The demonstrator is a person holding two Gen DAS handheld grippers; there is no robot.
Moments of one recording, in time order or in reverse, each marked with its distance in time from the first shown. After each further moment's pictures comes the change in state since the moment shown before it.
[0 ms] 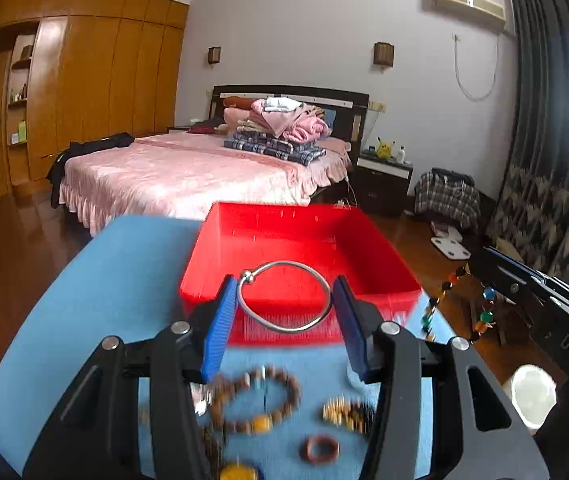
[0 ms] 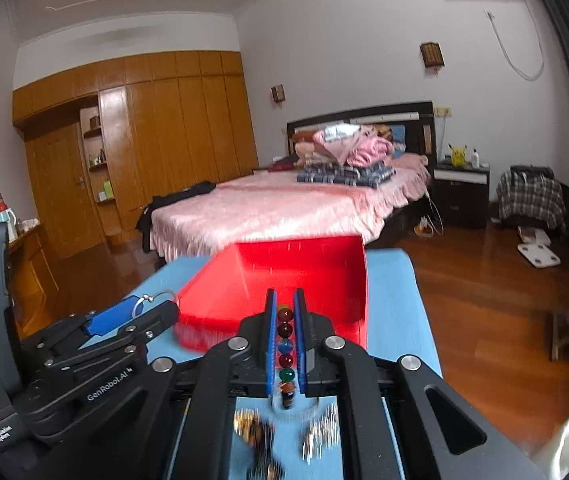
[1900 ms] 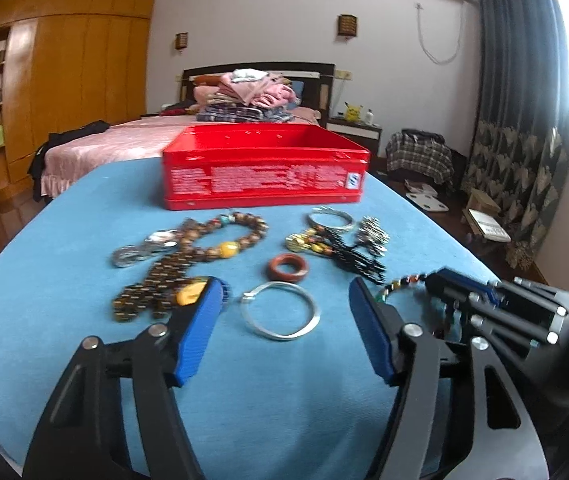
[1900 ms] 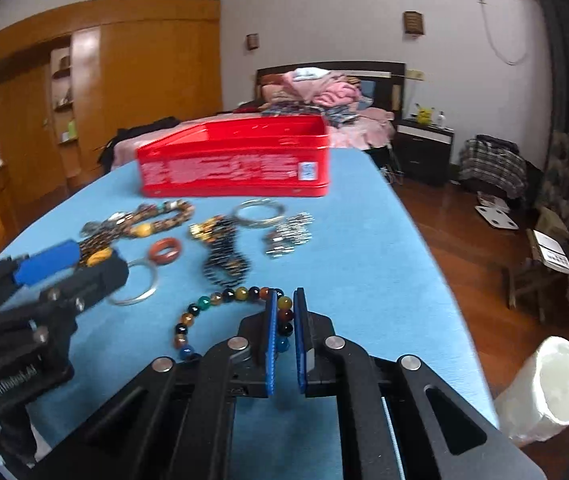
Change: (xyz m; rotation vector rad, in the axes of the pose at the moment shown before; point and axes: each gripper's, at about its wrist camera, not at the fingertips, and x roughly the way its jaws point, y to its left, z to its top) left arm -0.058 -0.017 -0.143 0.114 0.086 -0.081; right arm -0.046 0.002 -0.155 -0.039 0.188 -0.188
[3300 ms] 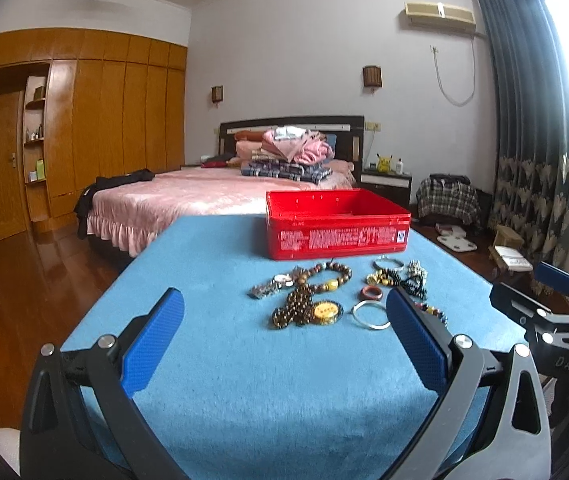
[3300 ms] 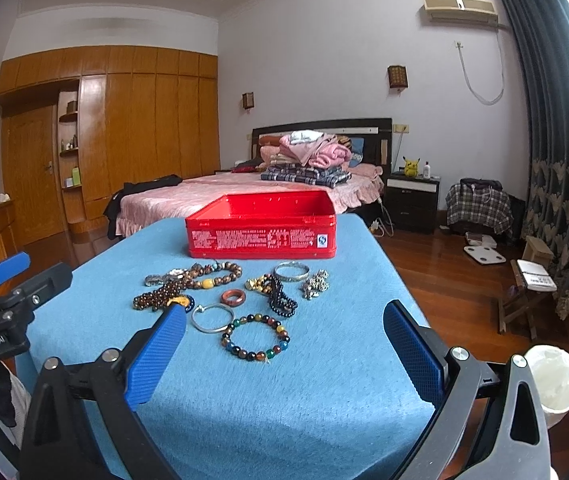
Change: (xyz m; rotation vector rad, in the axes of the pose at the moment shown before) left arm -0.128 0.071 -0.003 0.000 -0.204 0.135; right arm -0.097 0.038 -0.013 0.022 -0.218 -0.004
